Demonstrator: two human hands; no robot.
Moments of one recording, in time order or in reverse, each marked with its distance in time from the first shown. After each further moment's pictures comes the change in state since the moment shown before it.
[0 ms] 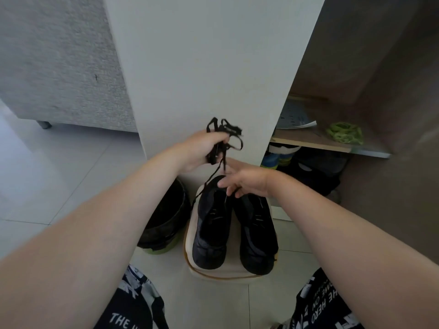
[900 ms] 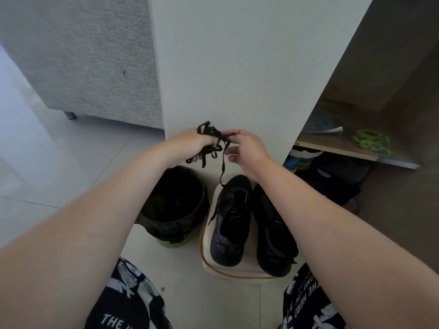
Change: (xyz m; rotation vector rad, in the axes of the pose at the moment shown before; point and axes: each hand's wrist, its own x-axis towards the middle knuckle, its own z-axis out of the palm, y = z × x) left_hand -0.032 -0.009 -0.077 0.445 0.184 0.002; right_hand 0.043 -0.069 0.051 0.475 0.511 -0.290
